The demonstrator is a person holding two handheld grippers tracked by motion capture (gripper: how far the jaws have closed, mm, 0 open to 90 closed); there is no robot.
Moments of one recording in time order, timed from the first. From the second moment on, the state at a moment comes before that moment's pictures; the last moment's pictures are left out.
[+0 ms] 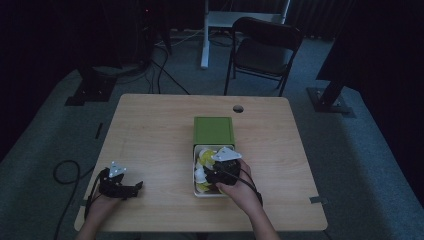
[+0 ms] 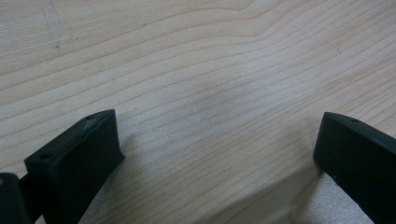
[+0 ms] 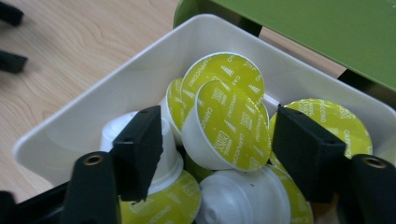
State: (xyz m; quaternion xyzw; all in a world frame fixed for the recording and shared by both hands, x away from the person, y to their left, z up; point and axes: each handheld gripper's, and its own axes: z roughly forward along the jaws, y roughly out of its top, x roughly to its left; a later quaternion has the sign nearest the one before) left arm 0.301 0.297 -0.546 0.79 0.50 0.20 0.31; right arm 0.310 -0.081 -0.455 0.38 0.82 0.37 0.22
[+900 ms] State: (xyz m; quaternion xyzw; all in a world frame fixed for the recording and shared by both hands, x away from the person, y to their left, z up) left arm 0.301 0.298 -0.546 0.79 0.50 0.20 0.31; right arm 0.322 -0.068 -0.458 0.33 0.87 0.29 0.24
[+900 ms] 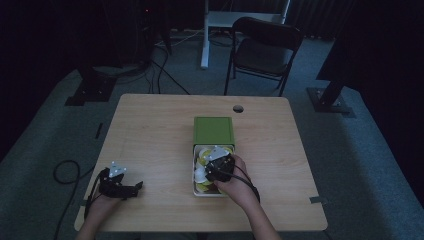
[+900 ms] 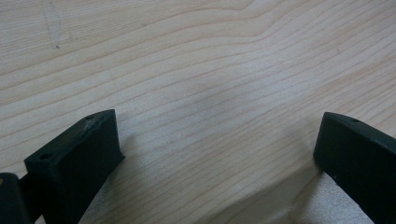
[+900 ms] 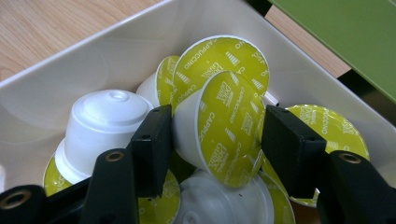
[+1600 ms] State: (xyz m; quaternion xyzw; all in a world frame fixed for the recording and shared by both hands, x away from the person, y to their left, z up) left arm 0.301 0.298 -0.546 0.79 0.50 0.20 0.31; right arm 0.321 -0.080 -0.442 0.35 0.84 0.34 0.23
